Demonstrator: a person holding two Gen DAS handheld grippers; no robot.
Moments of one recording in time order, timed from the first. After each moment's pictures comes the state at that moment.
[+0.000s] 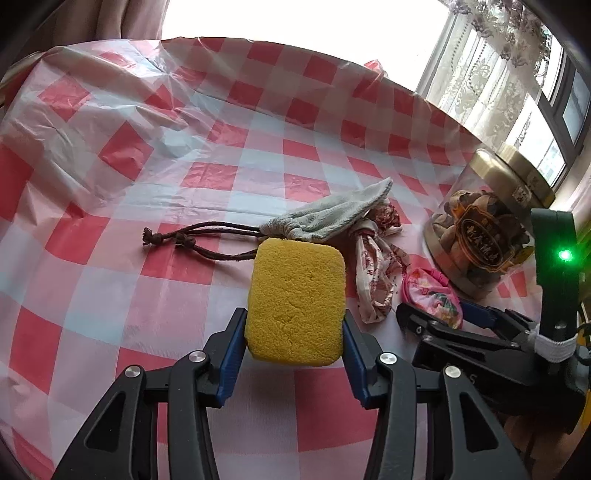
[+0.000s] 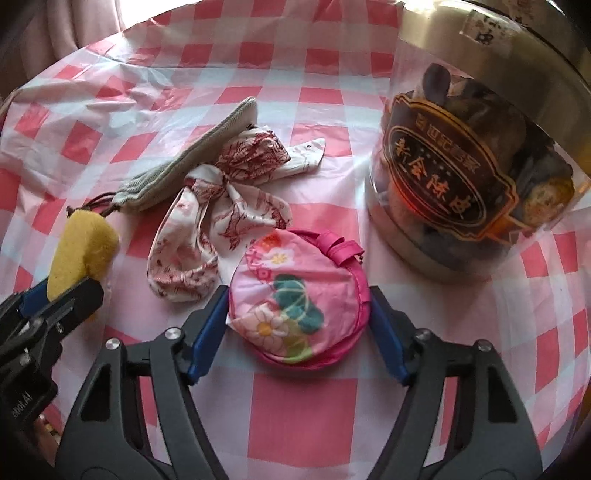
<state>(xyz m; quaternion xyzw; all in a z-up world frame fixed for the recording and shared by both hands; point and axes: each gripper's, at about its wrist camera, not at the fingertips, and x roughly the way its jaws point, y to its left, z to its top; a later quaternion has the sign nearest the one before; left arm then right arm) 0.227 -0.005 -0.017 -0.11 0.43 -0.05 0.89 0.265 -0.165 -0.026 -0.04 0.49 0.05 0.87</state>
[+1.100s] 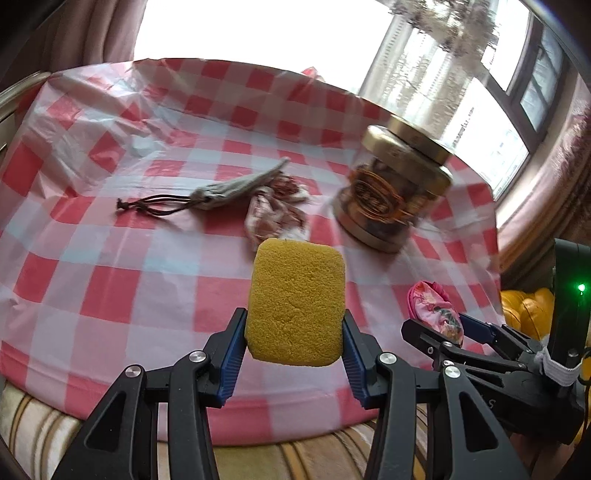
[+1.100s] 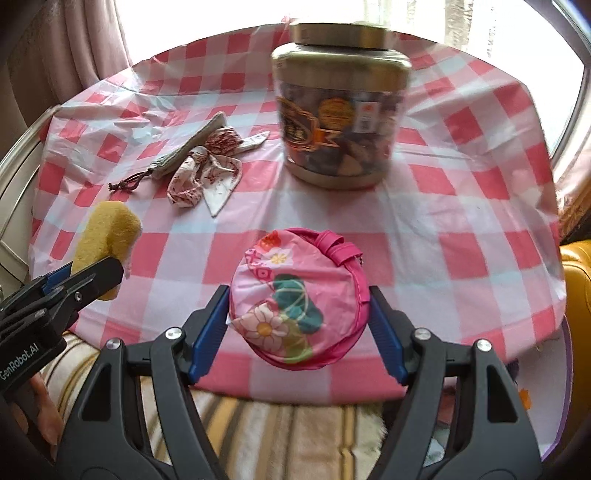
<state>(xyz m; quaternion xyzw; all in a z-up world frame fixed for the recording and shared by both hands) 0.133 -0.070 0.024 -0.12 0.41 -0.11 0.90 0.132 -0.252 0.024 0.00 0.46 0.04 0.89</state>
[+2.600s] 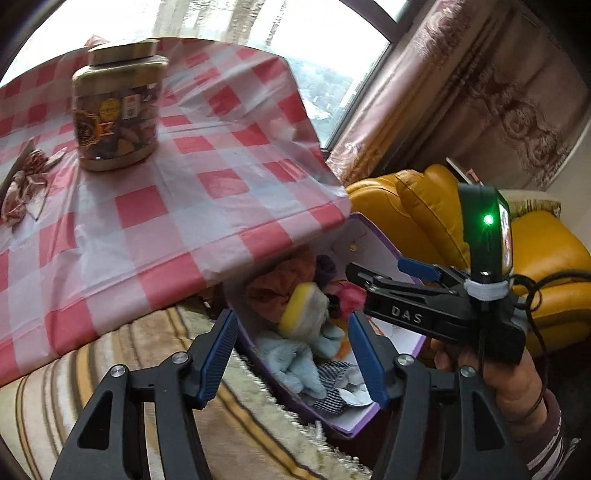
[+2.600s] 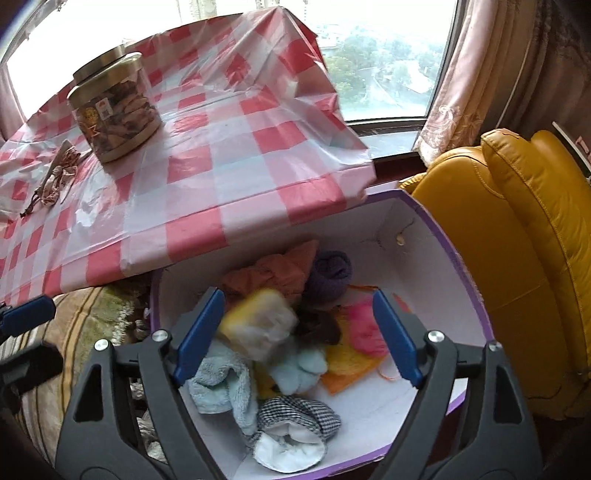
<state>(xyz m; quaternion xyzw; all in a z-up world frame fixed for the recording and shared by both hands) 0.041 -0.273 0.035 -0.02 0.47 -0.36 0.81 0.011 -0.456 0.018 0.07 0.48 -0.14 0.86</state>
